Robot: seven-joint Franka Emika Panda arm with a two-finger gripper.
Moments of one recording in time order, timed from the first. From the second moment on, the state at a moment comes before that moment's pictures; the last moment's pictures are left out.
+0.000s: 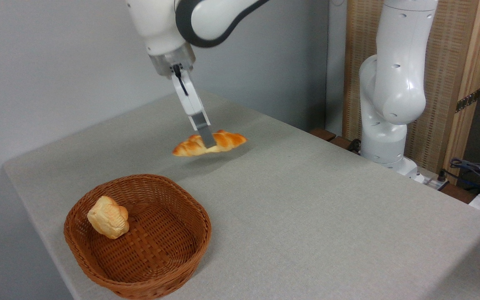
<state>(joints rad) -0.65 -0.13 0.20 -2.02 -0.03 1.74 0.76</state>
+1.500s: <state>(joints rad) -0.38 0.00 0.22 -1.93 0.02 2.29 0.76</state>
